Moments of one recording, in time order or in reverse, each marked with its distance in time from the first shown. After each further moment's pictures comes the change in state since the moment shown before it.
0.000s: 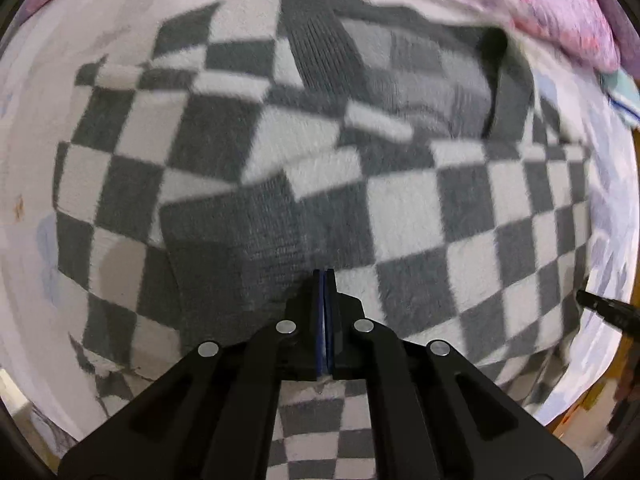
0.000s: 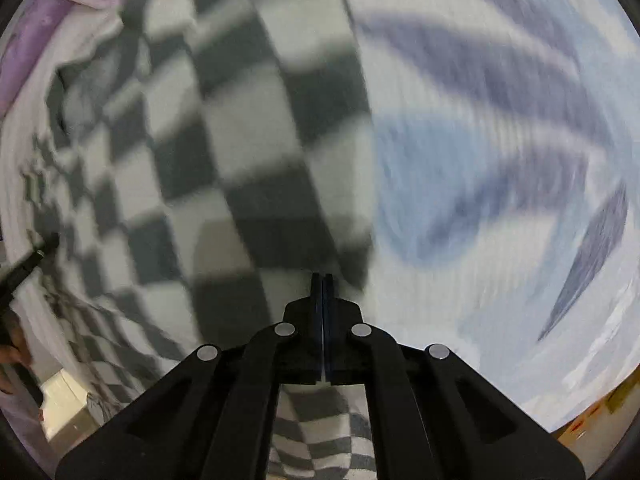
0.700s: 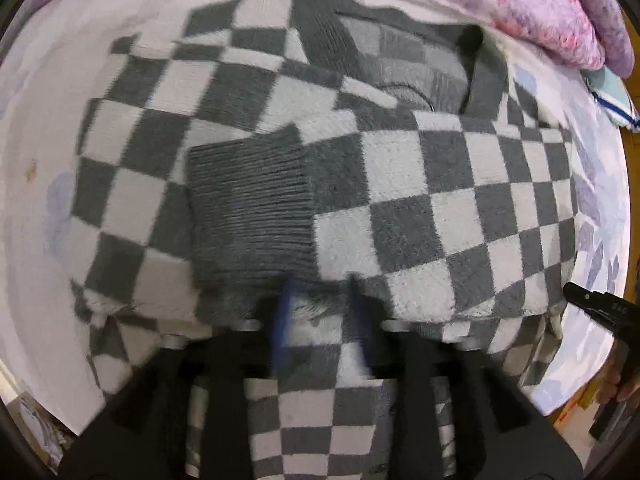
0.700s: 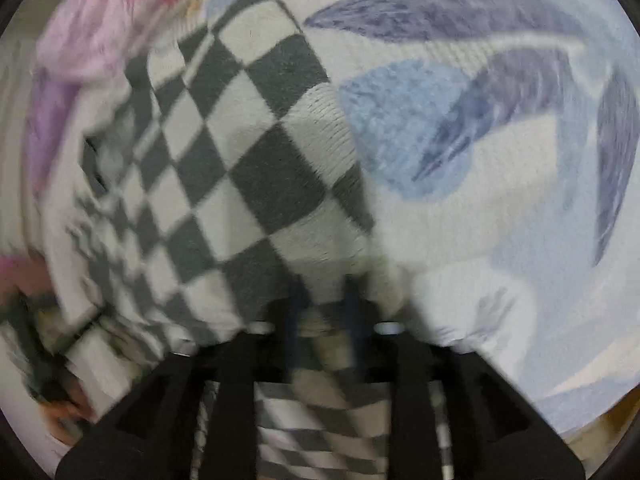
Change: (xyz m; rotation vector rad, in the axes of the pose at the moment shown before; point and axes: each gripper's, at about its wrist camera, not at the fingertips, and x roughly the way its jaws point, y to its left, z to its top) left arm -0.036 0.014 -0.047 -0.042 -0.066 -0.021; right arm -0.021 -0.018 -0.043 0.286 -0.111 0.294
